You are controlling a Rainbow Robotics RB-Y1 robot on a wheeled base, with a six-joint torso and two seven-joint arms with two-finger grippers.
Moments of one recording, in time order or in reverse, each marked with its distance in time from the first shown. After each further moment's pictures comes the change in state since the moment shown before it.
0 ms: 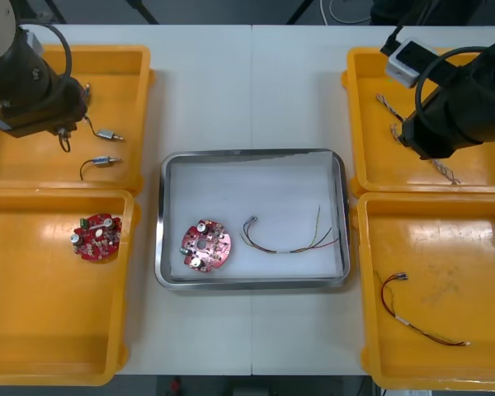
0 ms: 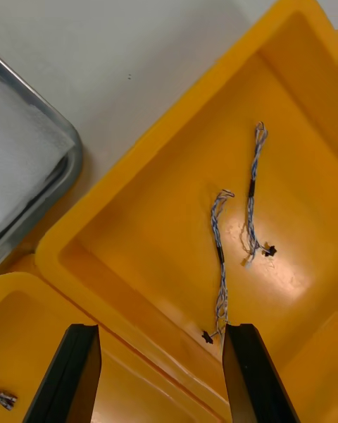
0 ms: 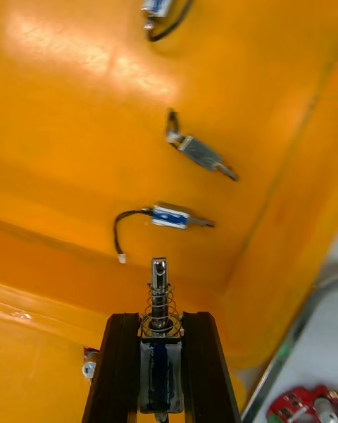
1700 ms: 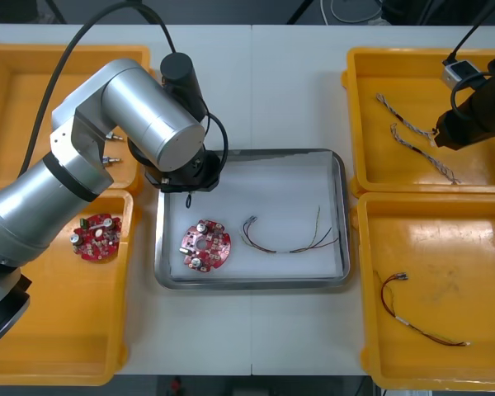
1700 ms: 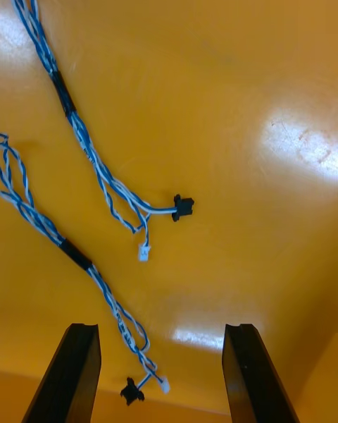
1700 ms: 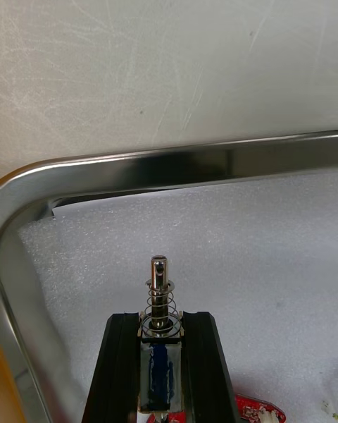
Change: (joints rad) right arm -0.155 0.007 -0.141 0.875 0.135 -0.380 0.049; left arm -0.058 -0.160 -0.569 0.126 0.006 -0.310 0.095
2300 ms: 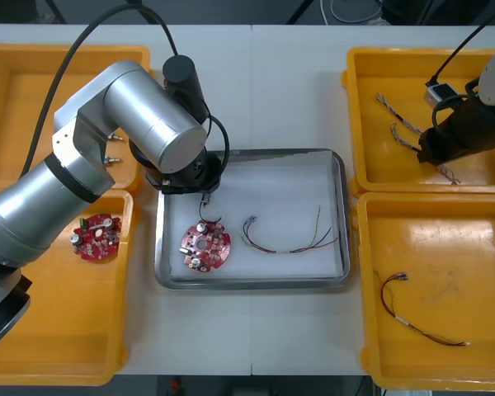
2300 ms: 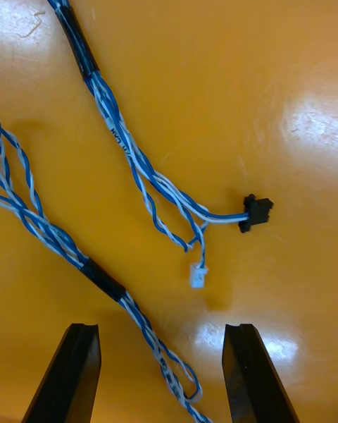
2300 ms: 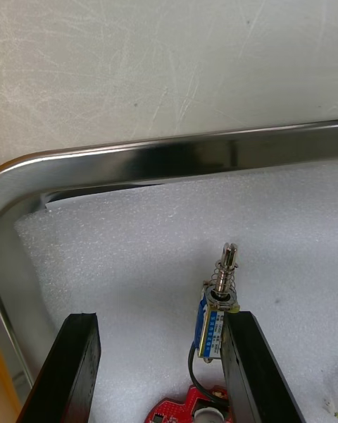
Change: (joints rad) right arm -0.008 0.049 0.000 0.143 -0.003 -0.079 0.000; left arm 0.000 -0.001 -0.009 0.002 0.002 0.000 0.000
